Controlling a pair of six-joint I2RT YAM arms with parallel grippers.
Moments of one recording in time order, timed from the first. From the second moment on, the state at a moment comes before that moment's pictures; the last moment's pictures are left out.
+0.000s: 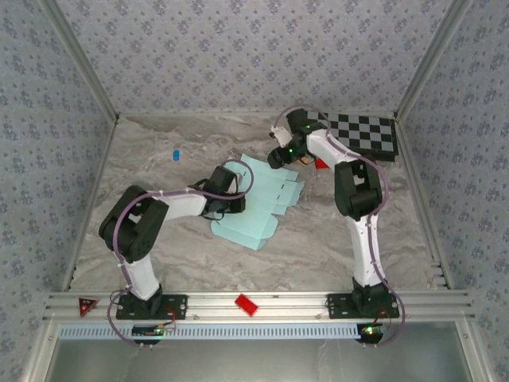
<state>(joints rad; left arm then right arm) -0.61 1.79 0.92 -0.08 0.18 -0.51 0.33 2.31 1.93 -0.76 -0.35 -0.24</state>
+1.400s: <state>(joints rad) -0.62 1.78 0.90 -0.05 0.17 -0.52 0.31 2.54 2.31 -1.19 -0.50 -0.45</state>
